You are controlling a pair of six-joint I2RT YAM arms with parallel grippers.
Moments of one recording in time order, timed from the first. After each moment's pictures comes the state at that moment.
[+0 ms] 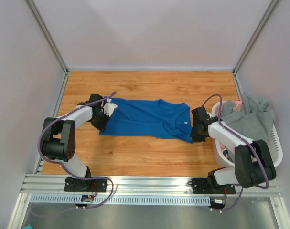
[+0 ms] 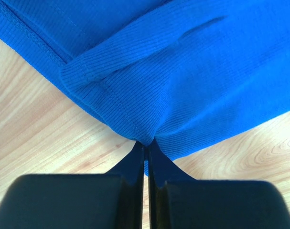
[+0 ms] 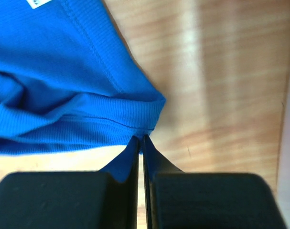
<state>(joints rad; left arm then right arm) -0.14 1.66 0.96 -0.61 0.15 0.45 0.29 1.39 0.73 -0.59 0.11 0.60</state>
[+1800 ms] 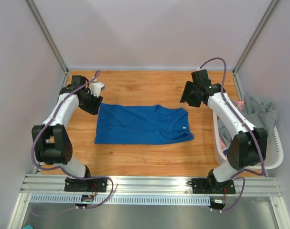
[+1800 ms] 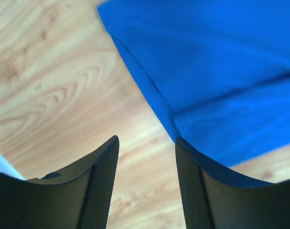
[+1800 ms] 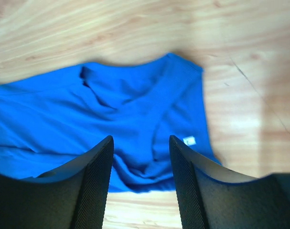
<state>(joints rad) 0.00 1.53 1.23 -0.82 0.20 0.52 0.27 1.55 1.37 -0.77 0.04 0.57</state>
